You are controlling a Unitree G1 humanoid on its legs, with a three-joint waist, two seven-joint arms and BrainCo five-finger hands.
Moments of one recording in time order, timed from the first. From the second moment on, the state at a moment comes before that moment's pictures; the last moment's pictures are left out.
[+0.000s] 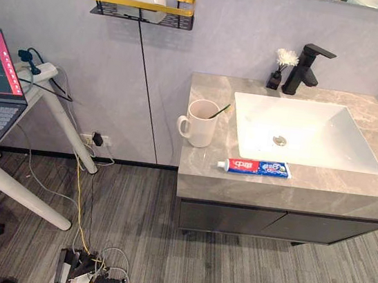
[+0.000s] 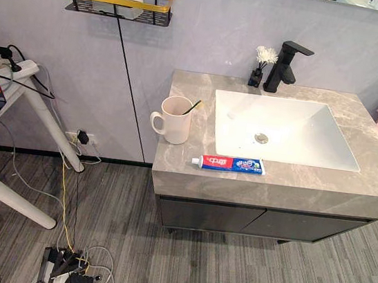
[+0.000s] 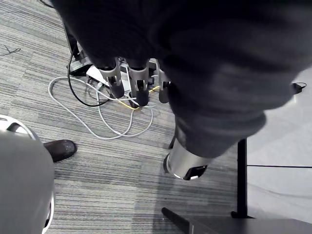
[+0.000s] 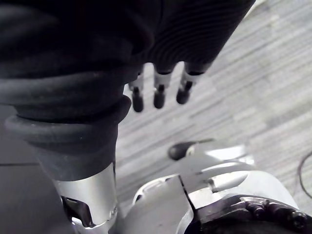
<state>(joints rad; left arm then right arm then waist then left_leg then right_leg) 0.11 0.04 0.27 1.07 0.05 -0.10 0.13 0.20 -0.05 -0.41 1.08 0.03 0.00 -0.02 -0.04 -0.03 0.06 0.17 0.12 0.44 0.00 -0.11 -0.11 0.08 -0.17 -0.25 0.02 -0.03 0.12</state>
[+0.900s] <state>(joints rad) 0.23 0.05 0.48 0.43 -0.04 -0.12 0.29 0.20 -0.08 -0.23 1.07 0.01 -0.06 -0.02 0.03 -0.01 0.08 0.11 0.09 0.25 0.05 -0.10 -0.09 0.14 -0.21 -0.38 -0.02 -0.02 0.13</state>
